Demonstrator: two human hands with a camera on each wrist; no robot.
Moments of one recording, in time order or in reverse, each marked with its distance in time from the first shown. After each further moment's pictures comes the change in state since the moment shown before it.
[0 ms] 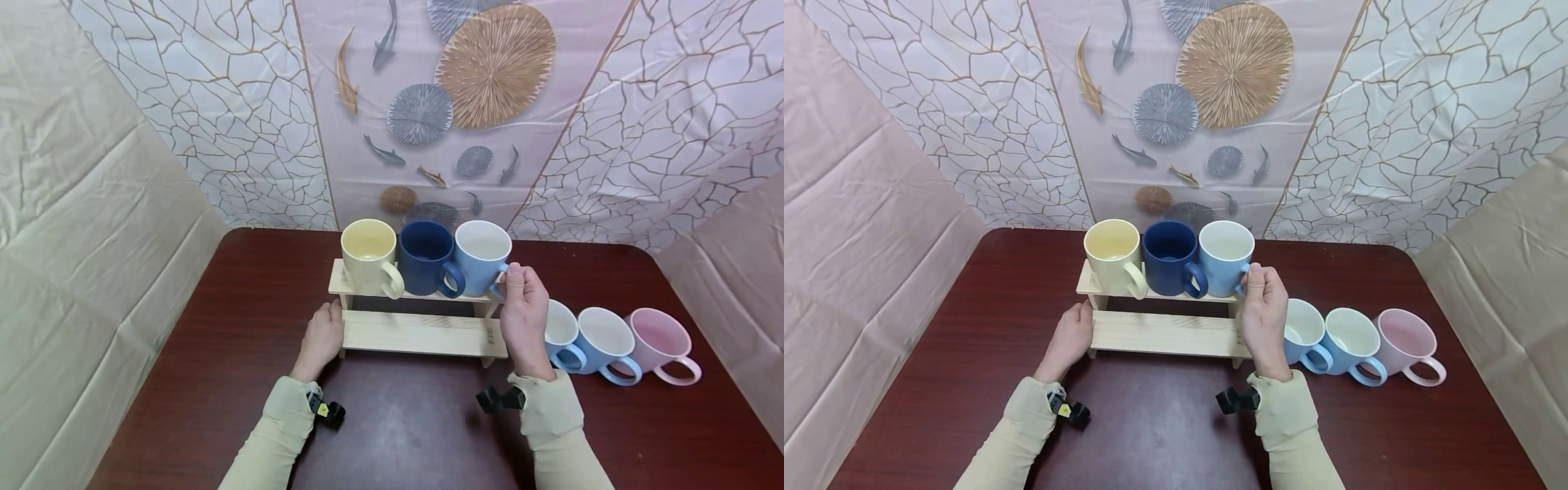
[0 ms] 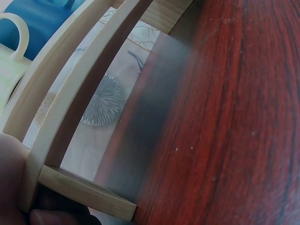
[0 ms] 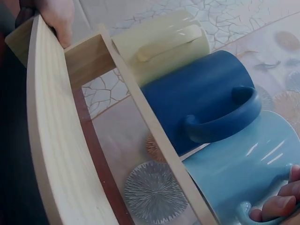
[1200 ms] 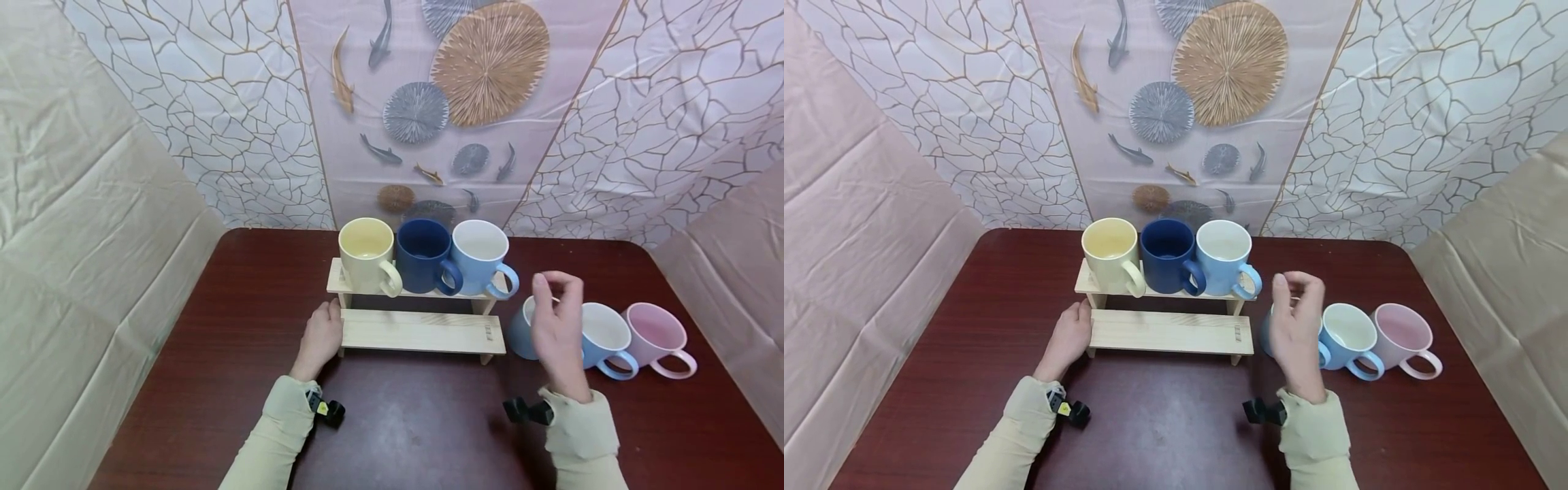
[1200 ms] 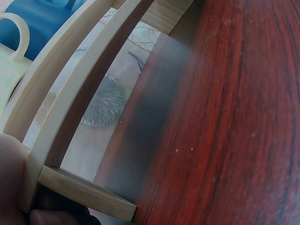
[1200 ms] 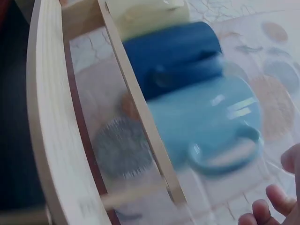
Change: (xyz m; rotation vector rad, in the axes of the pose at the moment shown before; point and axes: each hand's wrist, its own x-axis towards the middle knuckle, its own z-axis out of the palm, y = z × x) left_hand -0.001 -0.001 0.001 -0.029 0.008 0.023; right_hand -0.009 -0.001 -0.045 -0.234 0.069 -0.021
